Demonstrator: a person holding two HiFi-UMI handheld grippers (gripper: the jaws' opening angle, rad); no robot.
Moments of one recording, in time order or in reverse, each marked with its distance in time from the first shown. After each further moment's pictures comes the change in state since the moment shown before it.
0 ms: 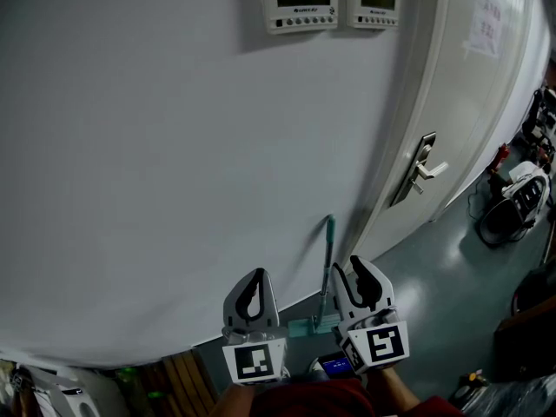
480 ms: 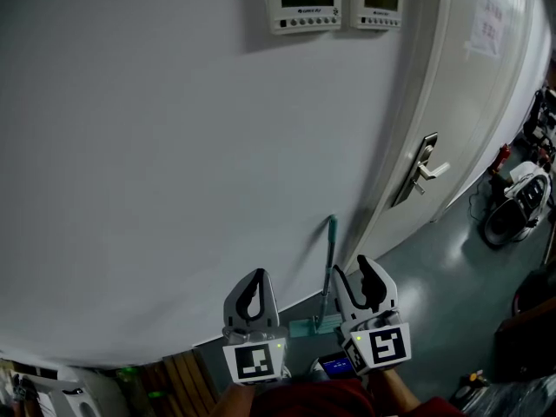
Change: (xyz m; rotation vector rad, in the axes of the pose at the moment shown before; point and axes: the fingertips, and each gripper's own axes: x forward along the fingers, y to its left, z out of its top) left arm -0.002 0.005 0.000 0.003 0.002 0.008; right arm -0.003 0.000 0.003 0.001 -0.022 -0.018
